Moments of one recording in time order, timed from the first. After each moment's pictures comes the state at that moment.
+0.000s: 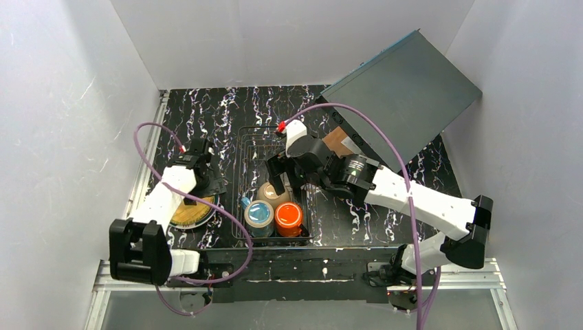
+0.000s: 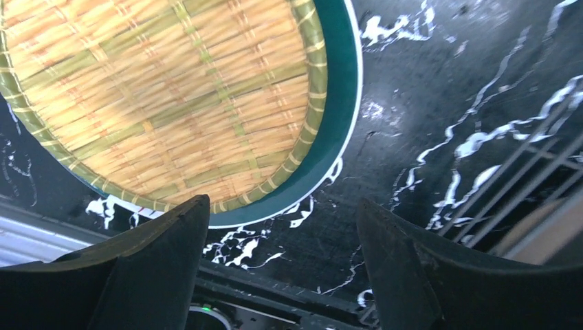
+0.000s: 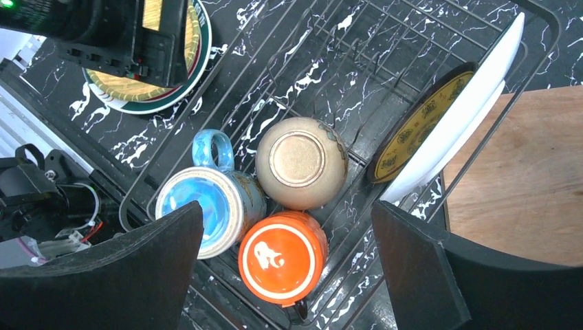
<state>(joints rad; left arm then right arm) -0.12 1.26 0.89 -0.92 -0.21 -0.45 1.16 1.42 1.45 -0.63 0.29 0.37</state>
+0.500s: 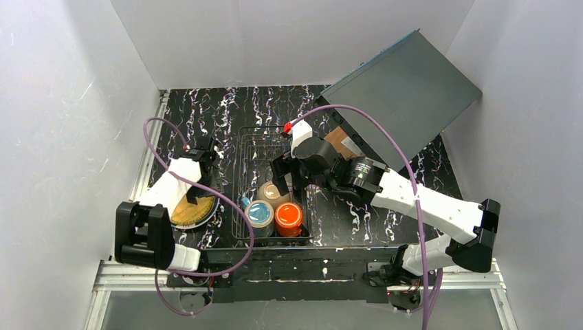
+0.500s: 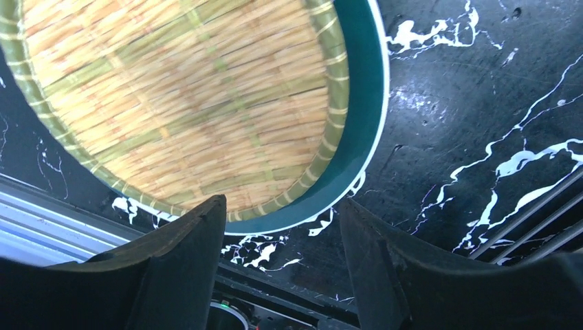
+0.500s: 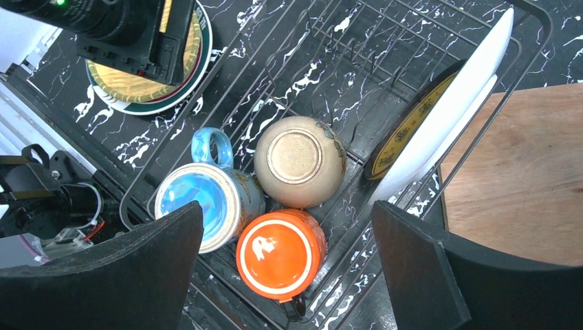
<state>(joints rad) -0.16 1.37 0.92 -0.96 -0.31 -0.45 1.15 1.36 1.39 -0.61 0.29 0.37</state>
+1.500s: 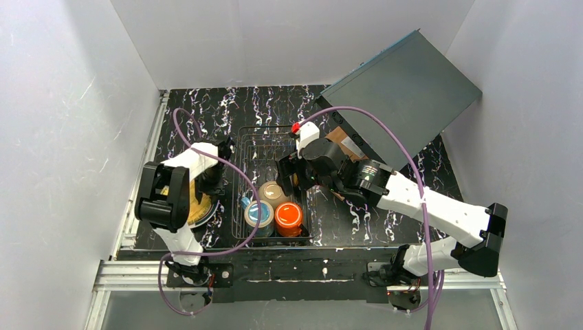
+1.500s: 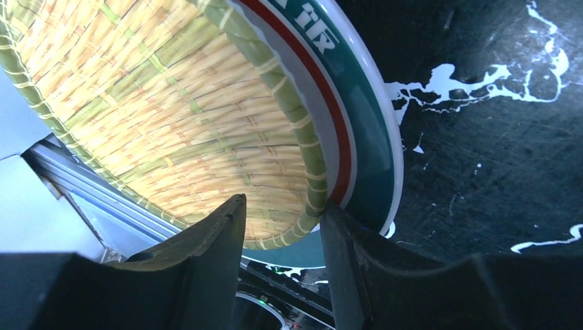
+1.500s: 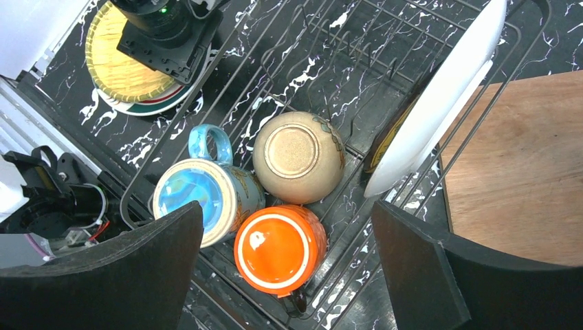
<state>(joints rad) -0.22 1.71 1.06 -1.03 -0.43 -0.41 1.13 1.31 1.33 -0.58 0.26 0.39</state>
